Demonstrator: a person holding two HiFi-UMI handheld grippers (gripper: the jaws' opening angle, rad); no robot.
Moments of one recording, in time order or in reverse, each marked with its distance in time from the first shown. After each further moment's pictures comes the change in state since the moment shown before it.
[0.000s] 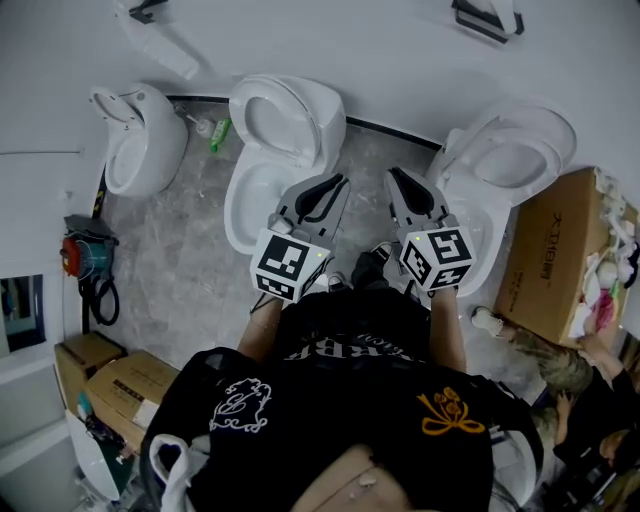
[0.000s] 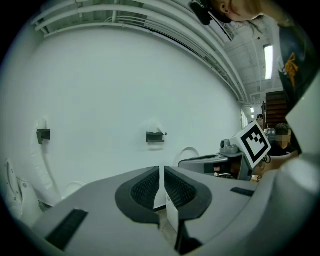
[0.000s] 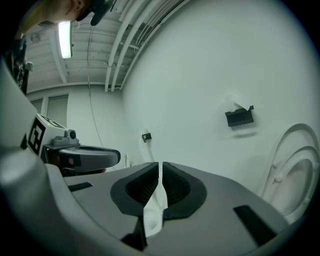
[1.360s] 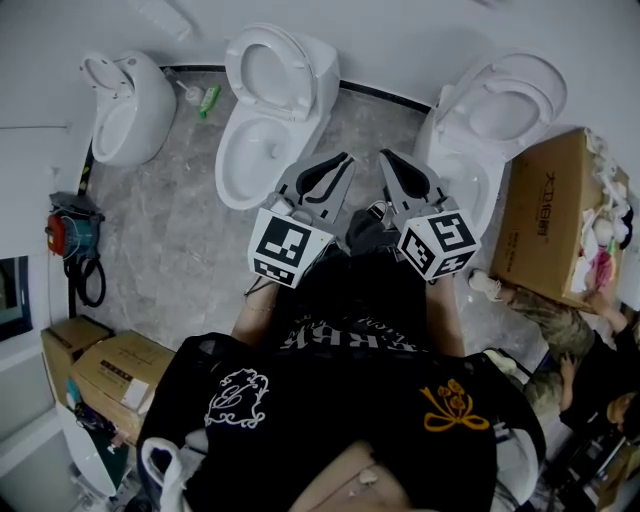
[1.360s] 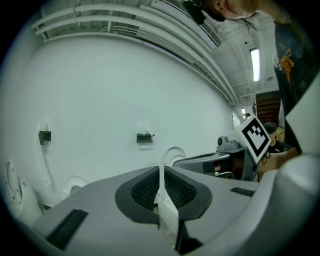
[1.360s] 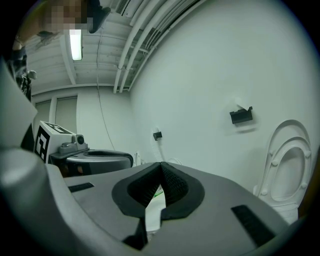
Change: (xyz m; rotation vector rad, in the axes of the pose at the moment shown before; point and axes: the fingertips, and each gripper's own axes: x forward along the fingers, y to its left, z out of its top) left arm -0.112 -0.078 -0.039 0.032 -0.044 -0.062; right arm -0.093 0.113 -0.050 -0.003 0.002 0.052
